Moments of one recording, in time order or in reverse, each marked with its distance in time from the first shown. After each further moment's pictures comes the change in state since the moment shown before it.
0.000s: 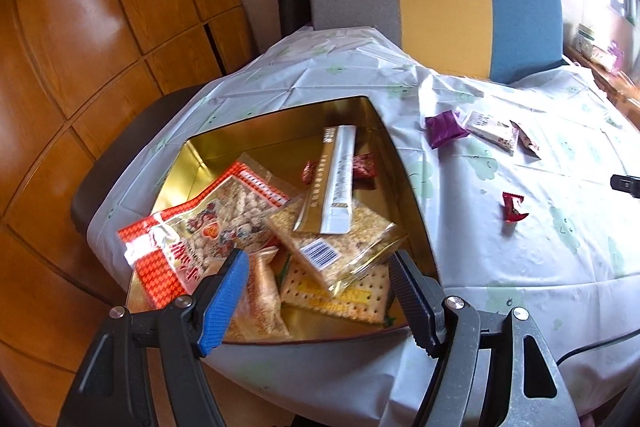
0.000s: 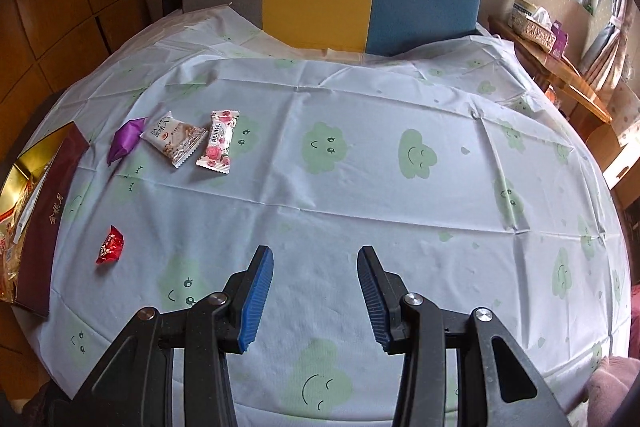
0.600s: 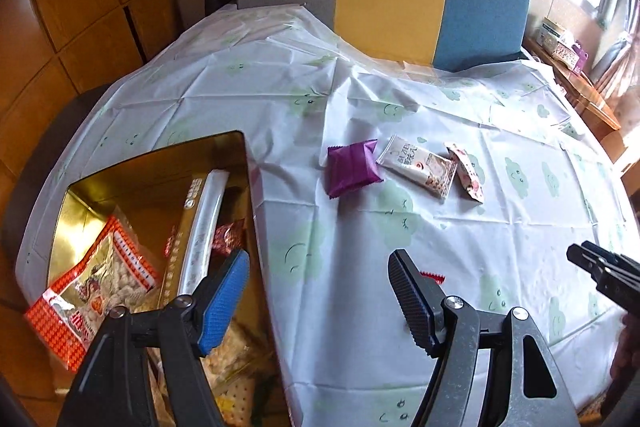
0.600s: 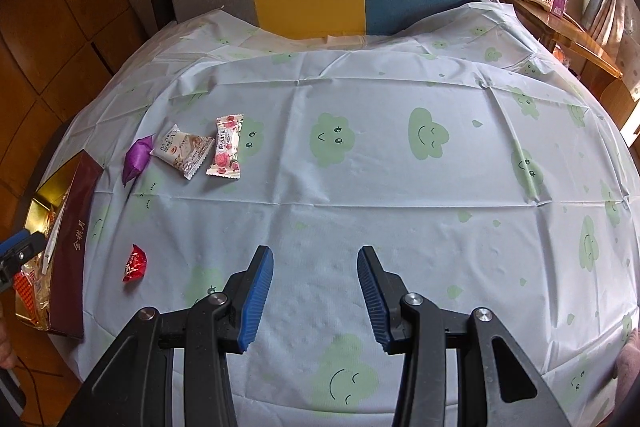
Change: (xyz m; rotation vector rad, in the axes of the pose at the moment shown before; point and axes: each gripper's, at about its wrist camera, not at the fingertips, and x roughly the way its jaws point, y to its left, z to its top) left arm 0.060 -0.082 0.098 0.022 0.133 -0.232; right arm 0.001 -0.010 0.003 0.115 0.040 0.095
